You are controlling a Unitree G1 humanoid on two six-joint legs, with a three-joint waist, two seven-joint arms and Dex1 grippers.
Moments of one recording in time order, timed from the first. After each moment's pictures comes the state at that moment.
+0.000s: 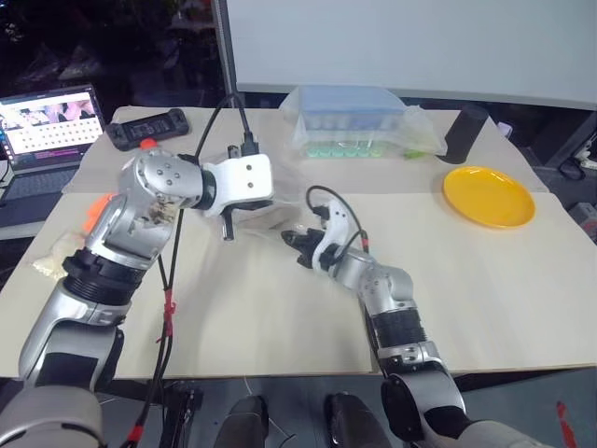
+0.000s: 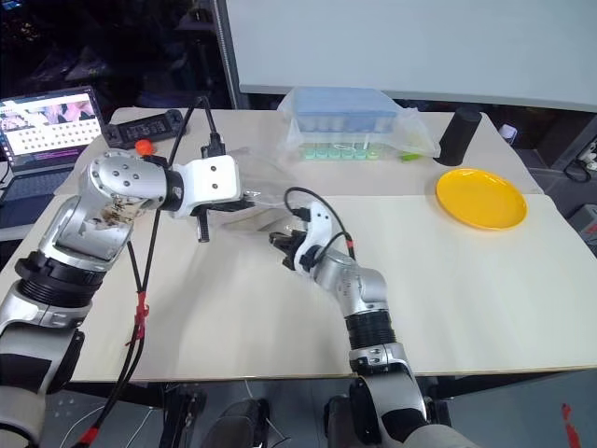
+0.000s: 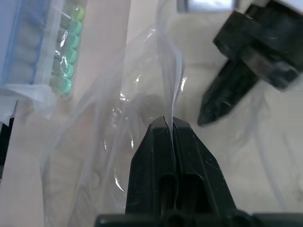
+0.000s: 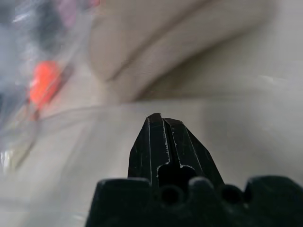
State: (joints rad) left arm -0.90 0.76 -0.31 -0.06 0.11 0.45 -1.13; right arm -0.70 0.09 -0.16 0.32 0.60 0.79 0.16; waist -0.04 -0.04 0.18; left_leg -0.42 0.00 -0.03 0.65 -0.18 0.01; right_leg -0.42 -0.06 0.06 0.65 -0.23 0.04
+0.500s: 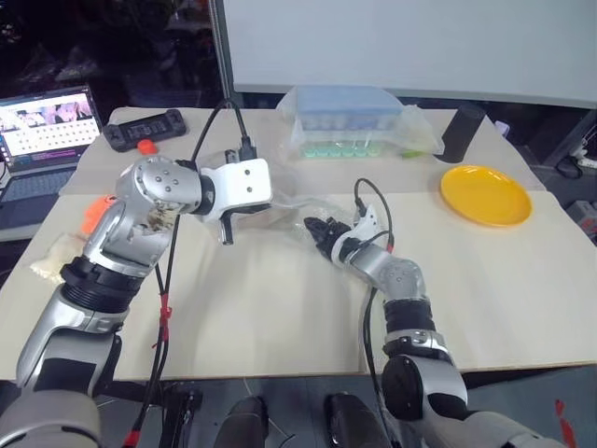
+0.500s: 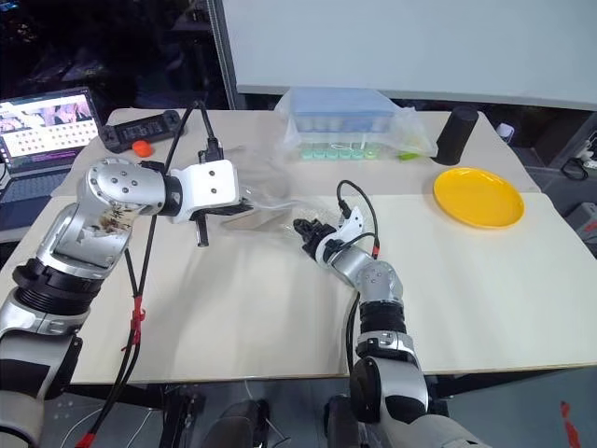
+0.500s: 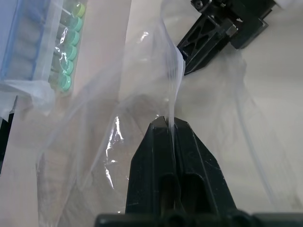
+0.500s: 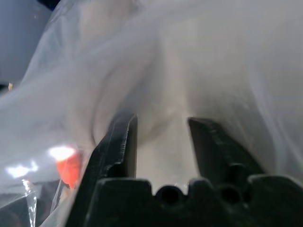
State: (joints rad) left arm -0.89 0.75 -0.31 -0.10 0.11 0.48 -1.11; right arm -0.78 0.10 -0.36 0.52 0.89 0.73 -0.03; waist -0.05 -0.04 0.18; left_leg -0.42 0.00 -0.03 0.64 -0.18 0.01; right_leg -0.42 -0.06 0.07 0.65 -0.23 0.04
